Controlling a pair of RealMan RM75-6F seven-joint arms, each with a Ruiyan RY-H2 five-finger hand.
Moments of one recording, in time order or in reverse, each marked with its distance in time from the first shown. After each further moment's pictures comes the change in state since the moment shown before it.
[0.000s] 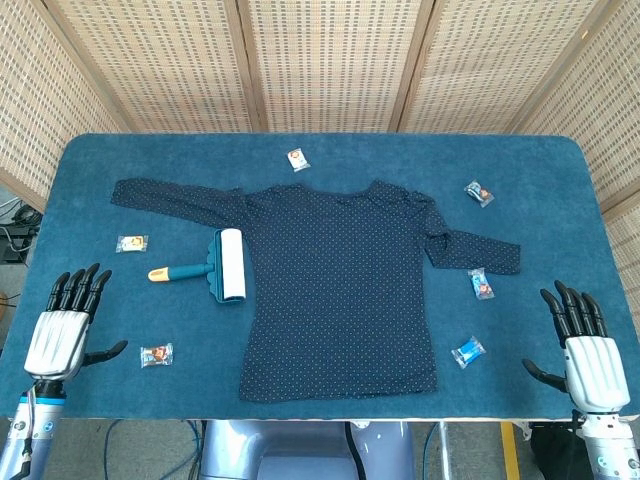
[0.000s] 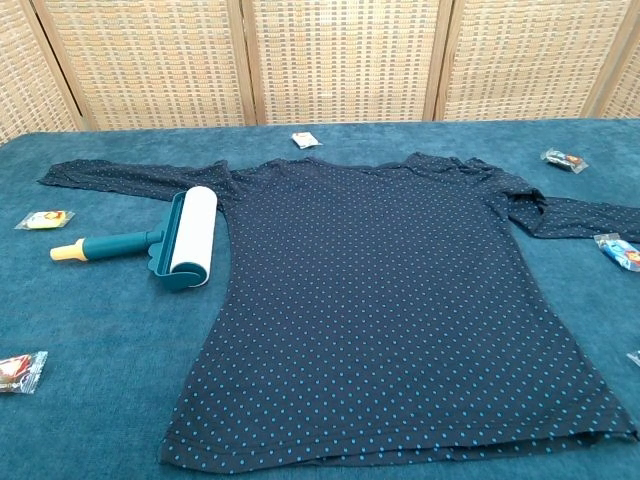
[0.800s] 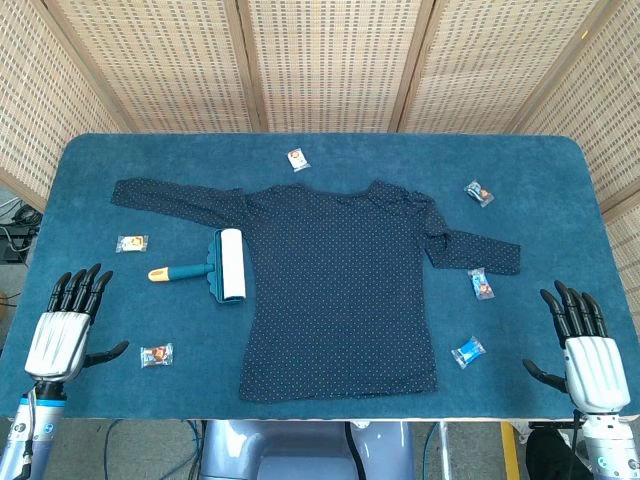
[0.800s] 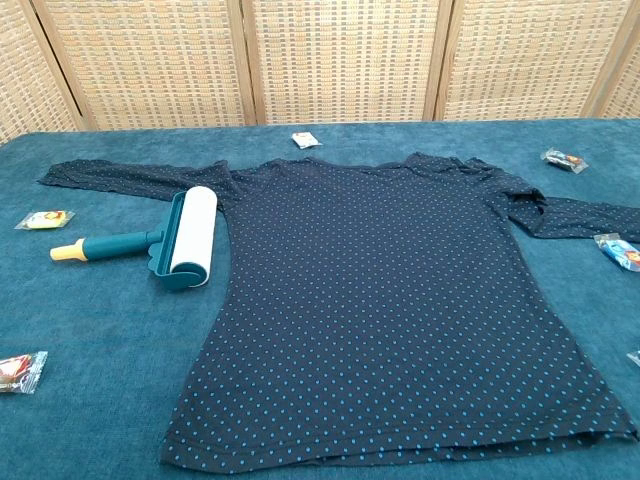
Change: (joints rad) left arm 0.003 -0.001 0.004 0.000 0.017 0.010 -0.003; right arm -0.002 0.000 0.000 0.002 -0.003 0.008 -0.005
